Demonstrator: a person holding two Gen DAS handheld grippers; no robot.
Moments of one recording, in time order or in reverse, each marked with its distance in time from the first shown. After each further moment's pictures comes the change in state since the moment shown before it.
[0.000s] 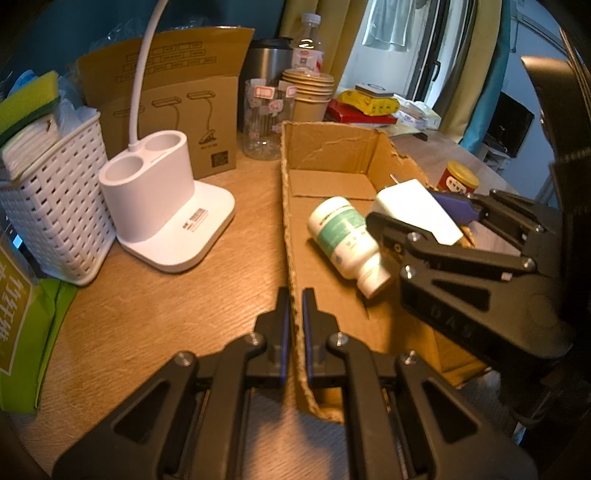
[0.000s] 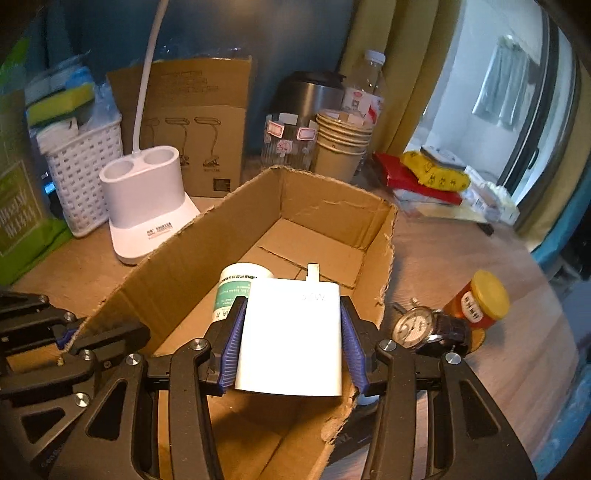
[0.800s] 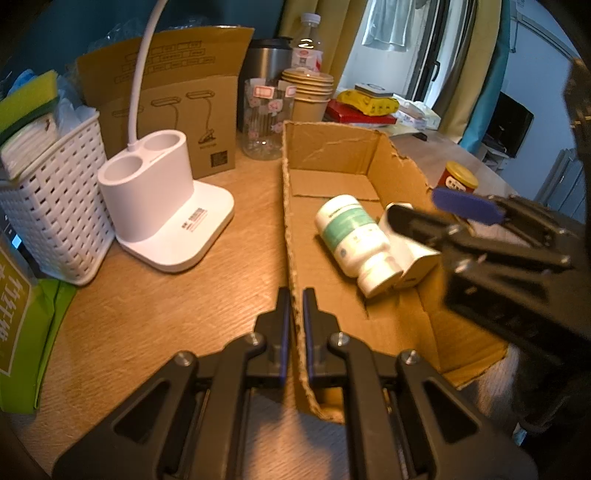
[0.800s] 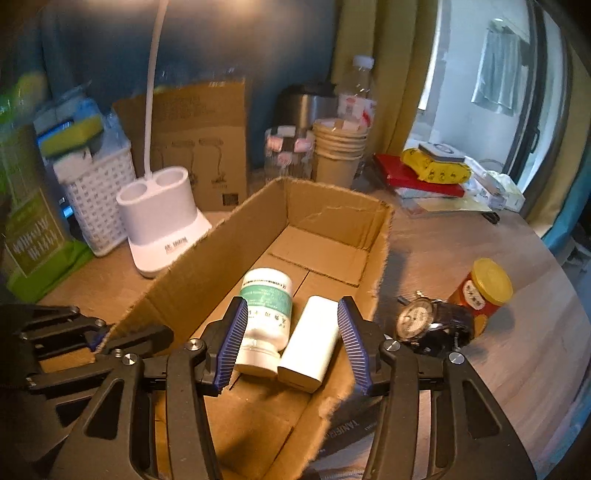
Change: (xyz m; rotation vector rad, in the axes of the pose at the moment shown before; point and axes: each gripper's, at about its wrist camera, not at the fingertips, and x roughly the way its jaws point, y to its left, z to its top) left arm -0.002 -0.004 -0.002 0.001 -0.002 -0.003; right arm -0.026 -0.021 -0.002 0.135 -0.051 0.084
